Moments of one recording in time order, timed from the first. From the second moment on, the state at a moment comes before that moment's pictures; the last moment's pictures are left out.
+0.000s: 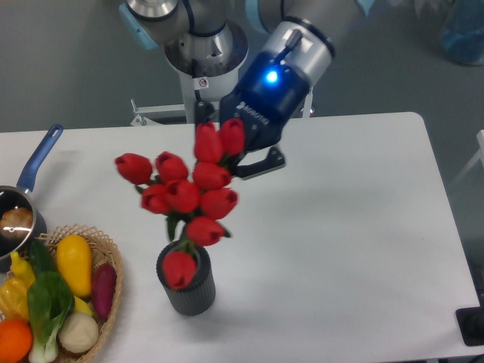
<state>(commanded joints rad) 2.69 -1.74 -1.52 -0.82 0.47 0.80</state>
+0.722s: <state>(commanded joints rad) 2.84 -1.76 -1.61 -0.83 0.88 1.04</state>
